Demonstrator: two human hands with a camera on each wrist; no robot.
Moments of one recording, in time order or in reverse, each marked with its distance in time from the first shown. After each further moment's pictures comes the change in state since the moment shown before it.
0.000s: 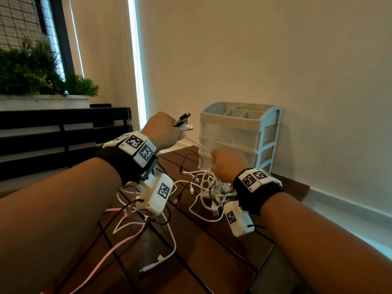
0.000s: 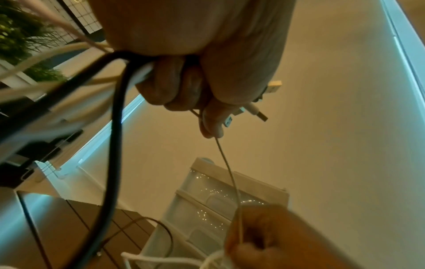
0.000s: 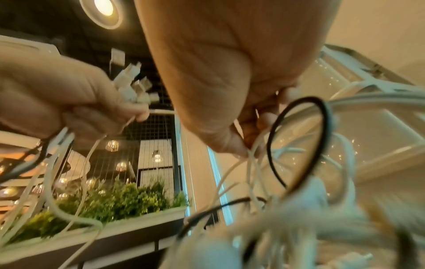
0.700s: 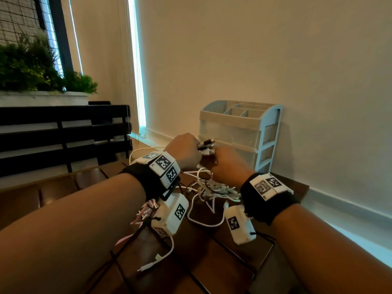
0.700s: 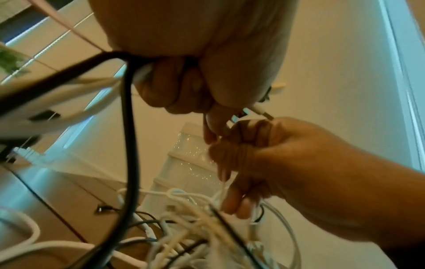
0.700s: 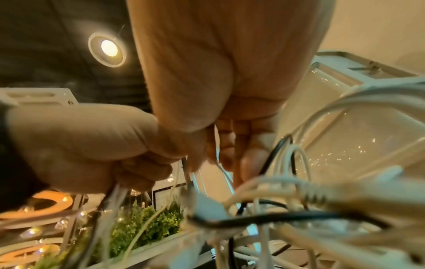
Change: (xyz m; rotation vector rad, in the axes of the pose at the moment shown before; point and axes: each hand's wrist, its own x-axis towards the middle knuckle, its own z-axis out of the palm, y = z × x) left_hand -0.010 0.002 0.057 0.276 -0.132 0.113; right_hand -0.017 -0.007 -0.010 0.438 0.023 -0.047
